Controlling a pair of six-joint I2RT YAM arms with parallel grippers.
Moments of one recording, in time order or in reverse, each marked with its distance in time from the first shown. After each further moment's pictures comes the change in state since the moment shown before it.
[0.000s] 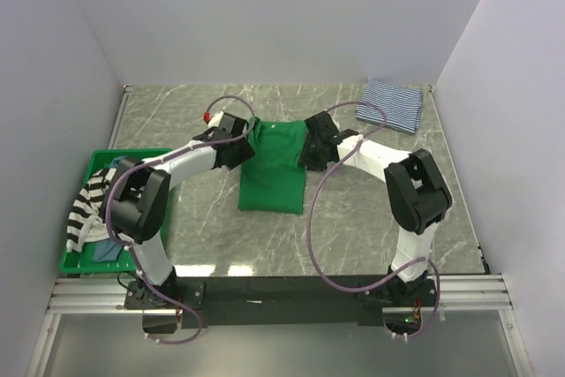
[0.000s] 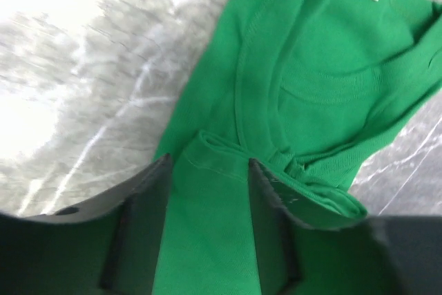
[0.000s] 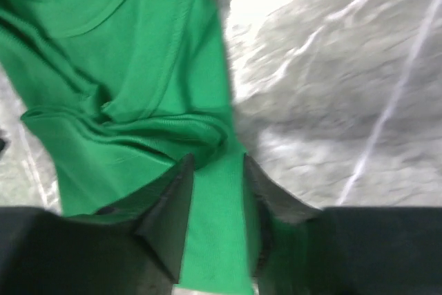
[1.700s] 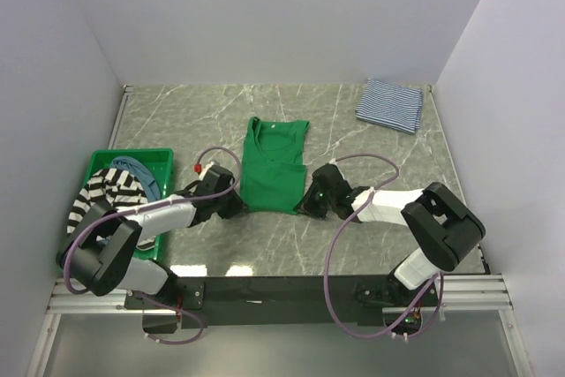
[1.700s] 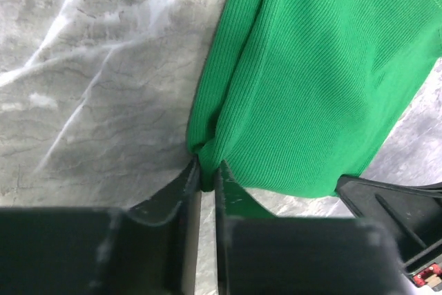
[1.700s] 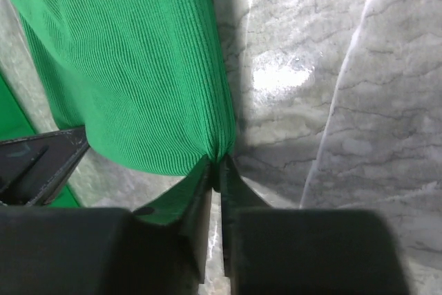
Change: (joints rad) left arm -0.097 -0.379 -0.606 0.232 0.167 -0.162; right arm 0.152 -0.294 -0.635 0.456 -0.112 0.323
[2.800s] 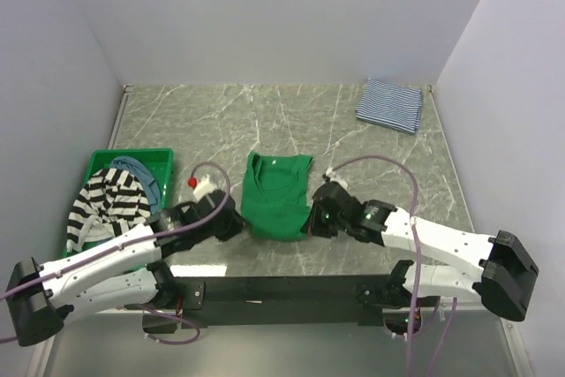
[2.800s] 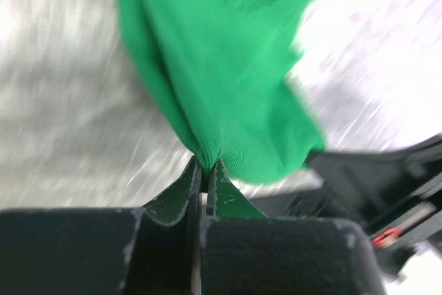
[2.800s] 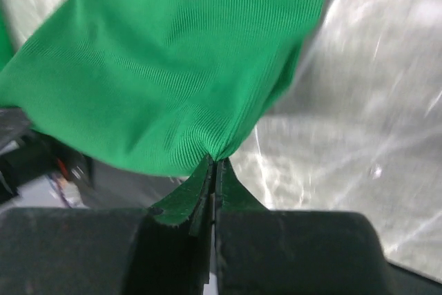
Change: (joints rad) left arm -0.413 -0.507 0.079 -0.543 -0.220 -0.274; right arm 0.283 -0.457 0.035 -0.520 0.153 -0.083
